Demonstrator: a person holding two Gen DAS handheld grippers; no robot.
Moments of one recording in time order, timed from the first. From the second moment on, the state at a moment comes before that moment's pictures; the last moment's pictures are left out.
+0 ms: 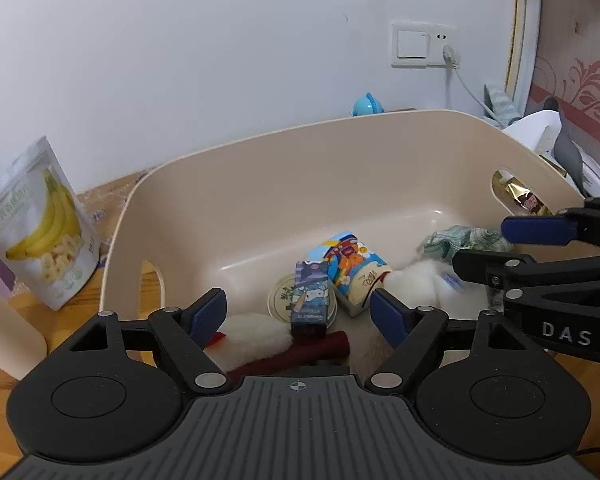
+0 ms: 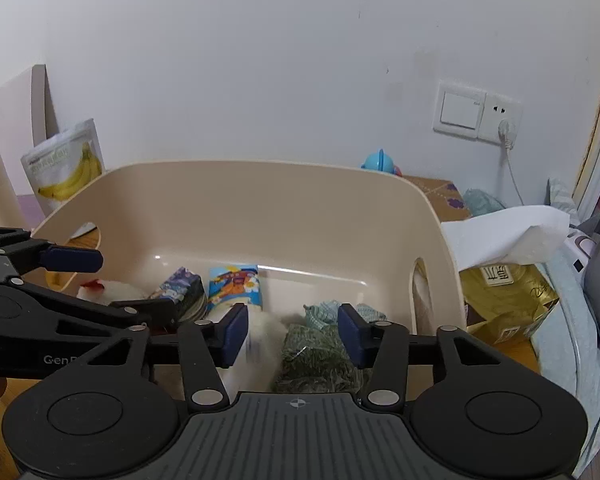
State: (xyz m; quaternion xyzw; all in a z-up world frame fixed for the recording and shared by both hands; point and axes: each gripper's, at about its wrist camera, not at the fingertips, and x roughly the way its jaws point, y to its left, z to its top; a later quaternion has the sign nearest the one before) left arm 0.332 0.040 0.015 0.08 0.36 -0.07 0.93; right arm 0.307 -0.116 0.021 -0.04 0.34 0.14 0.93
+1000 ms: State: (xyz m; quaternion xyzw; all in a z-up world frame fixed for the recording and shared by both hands) left arm 0.274 0.064 0.068 0.02 0.28 -0.01 0.96; right arm 0.258 -0.142 0.054 0.02 0.29 0.15 0.94
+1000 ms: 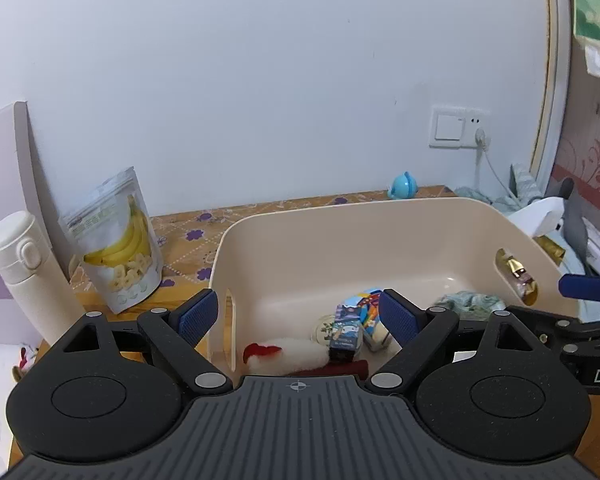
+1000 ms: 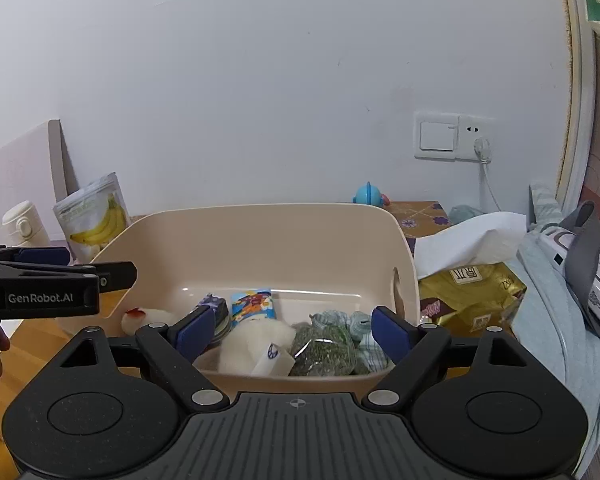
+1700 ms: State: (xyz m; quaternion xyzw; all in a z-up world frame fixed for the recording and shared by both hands) left arm 0.200 0.061 0.085 0.01 0.25 0.00 0.97; right arm 0.196 -0.158 0.067 0.02 0.28 0.14 0.95
